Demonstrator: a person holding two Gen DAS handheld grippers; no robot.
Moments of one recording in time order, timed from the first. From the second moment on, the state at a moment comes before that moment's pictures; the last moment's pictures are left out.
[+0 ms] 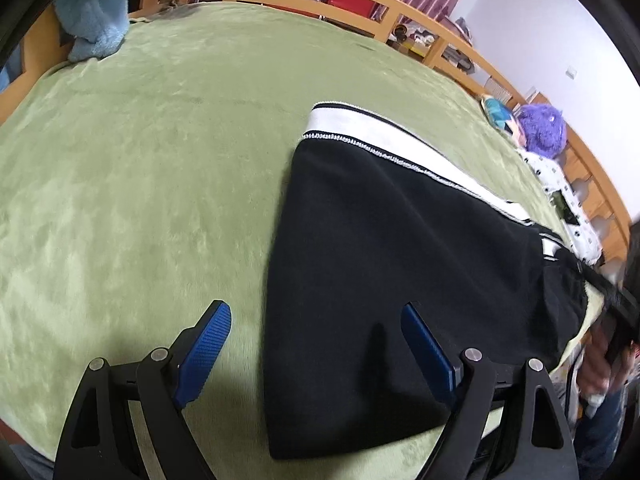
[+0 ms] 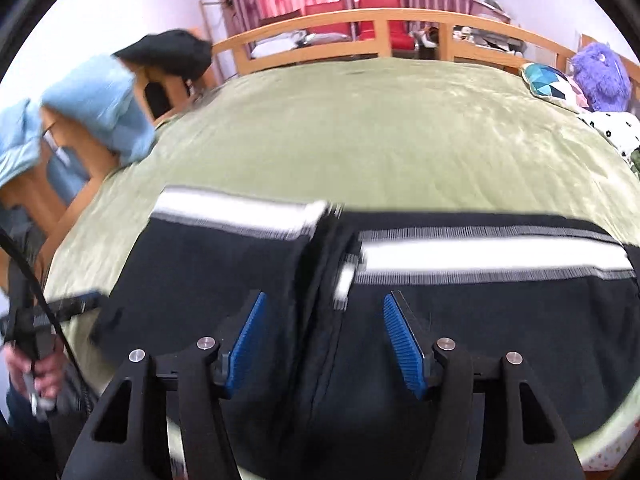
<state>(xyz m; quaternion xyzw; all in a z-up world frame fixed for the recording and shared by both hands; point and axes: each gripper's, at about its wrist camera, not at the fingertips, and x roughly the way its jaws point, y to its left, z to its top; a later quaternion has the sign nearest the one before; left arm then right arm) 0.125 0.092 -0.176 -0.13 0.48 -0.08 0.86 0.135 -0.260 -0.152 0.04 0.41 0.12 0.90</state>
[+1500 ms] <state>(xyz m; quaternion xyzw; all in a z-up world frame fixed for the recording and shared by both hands) 0.099 0.080 -0.193 -0.17 0.51 -0.11 0.84 0.098 -0.248 -0.194 0.08 0.46 0.10 0.88</state>
